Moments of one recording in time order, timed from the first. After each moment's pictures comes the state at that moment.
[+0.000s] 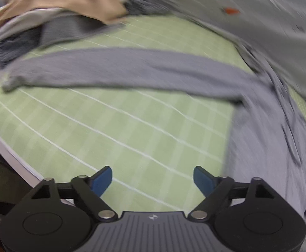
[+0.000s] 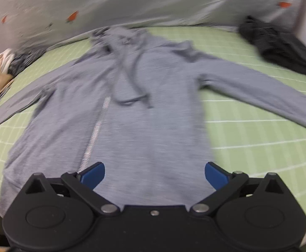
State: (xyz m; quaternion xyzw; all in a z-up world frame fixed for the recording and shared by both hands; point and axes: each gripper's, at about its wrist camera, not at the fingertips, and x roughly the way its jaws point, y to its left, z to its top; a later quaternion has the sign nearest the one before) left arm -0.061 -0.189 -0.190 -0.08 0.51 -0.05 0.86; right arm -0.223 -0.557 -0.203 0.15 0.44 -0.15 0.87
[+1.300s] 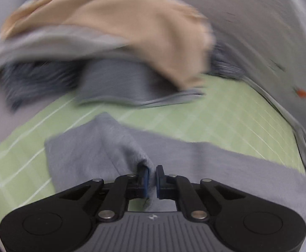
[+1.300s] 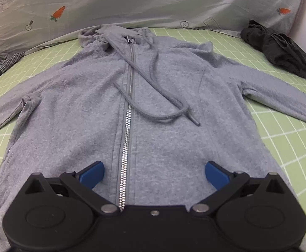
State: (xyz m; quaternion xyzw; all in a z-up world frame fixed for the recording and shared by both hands) left arm 0.099 -0.104 -0.200 -0.12 0.44 0.00 0.89; right arm -0.136 -0.510 -0.245 0.13 0.41 -0.26 0.87
